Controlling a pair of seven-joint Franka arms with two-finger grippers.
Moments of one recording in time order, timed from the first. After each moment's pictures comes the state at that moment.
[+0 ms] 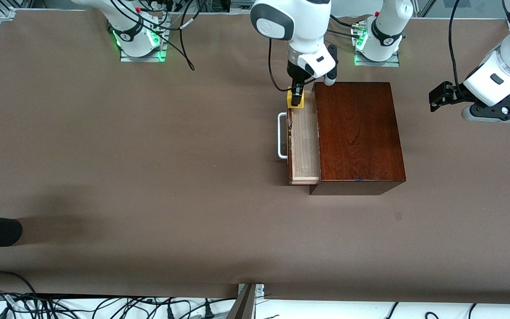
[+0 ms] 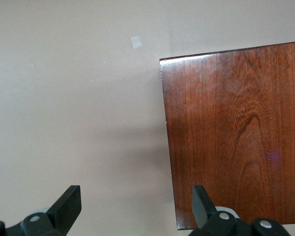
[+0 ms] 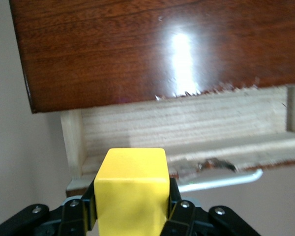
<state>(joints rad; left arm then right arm) -0.11 -0.02 0.01 -1.68 0.06 1.57 -0.01 0.82 0.76 0.39 -1.08 -0.40 1.86 -0.27</state>
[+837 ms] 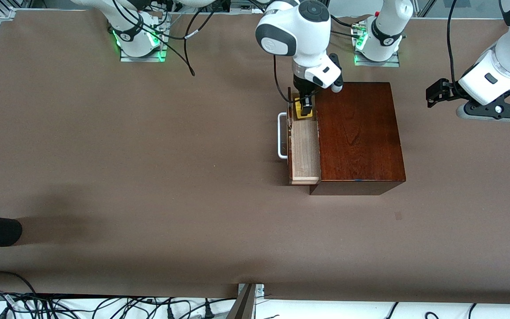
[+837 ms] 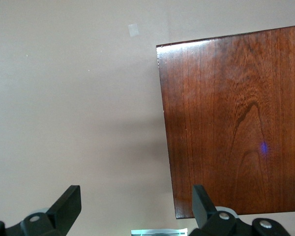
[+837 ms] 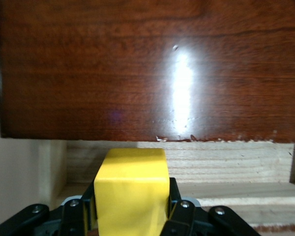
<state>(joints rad) -0.11 -0.02 0.01 -1.68 0.06 1.52 -0.01 0.84 0.84 0.36 -1.06 -0.40 1.97 -0.43</state>
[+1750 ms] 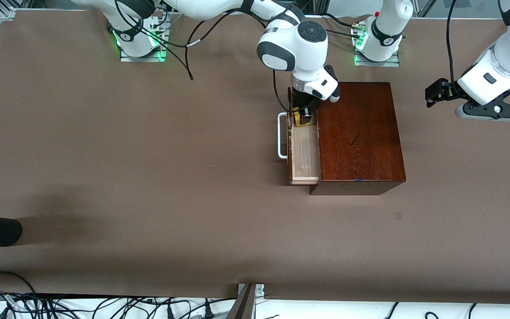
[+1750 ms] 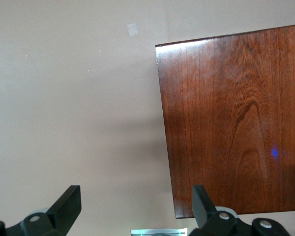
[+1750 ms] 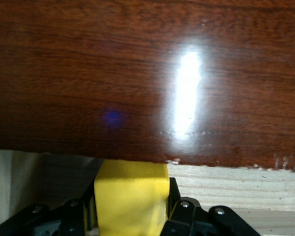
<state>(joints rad) -0.11 -0.02 0.00 -1.68 0.06 1.52 -0.01 0.84 0.90 0.34 -1.05 -0.40 2.02 -0.49</state>
